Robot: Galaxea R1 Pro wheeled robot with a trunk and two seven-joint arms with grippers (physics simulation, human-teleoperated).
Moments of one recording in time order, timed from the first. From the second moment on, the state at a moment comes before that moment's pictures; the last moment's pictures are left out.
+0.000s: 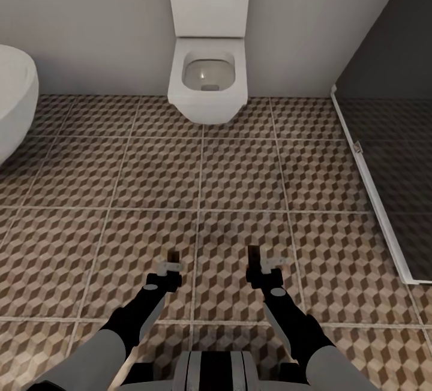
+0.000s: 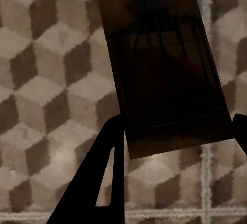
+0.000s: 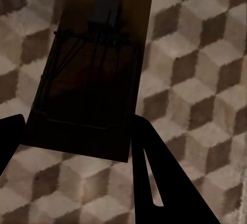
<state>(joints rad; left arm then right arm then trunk) -0.68 -0.05 -0.31 -0.53 0.18 0.20 0.22 -0.58 0.07 0.29 -0.73 -0.07 0.17 -0.25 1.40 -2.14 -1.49</state>
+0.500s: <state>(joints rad) -0.68 -0.05 -0.31 -0.53 0.18 0.20 0.22 -0.58 0.07 0.29 -0.73 -0.07 0.17 -0.25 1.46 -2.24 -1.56</state>
